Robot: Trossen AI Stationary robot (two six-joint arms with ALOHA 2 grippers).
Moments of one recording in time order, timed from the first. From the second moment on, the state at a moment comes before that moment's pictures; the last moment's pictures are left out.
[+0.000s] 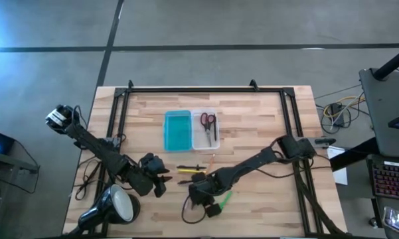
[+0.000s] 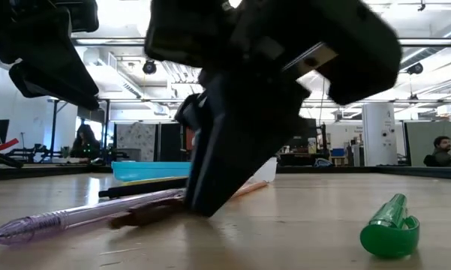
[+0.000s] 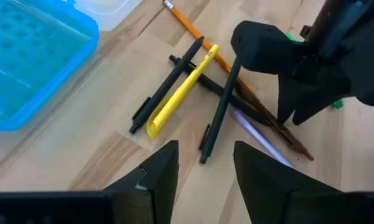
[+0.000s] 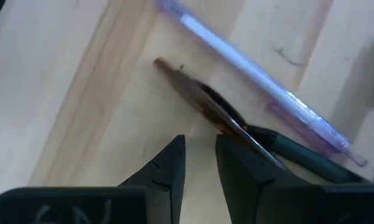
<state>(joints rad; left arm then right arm) -0.64 1.29 0.71 -0.32 -0.56 -1.05 0.38 2.25 1.63 -0.47 -0.11 0.03</state>
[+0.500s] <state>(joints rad) -0.63 1.30 0.71 -0.27 -0.60 -1.07 0.25 2.23 1.72 -0.57 0.09 0.21</state>
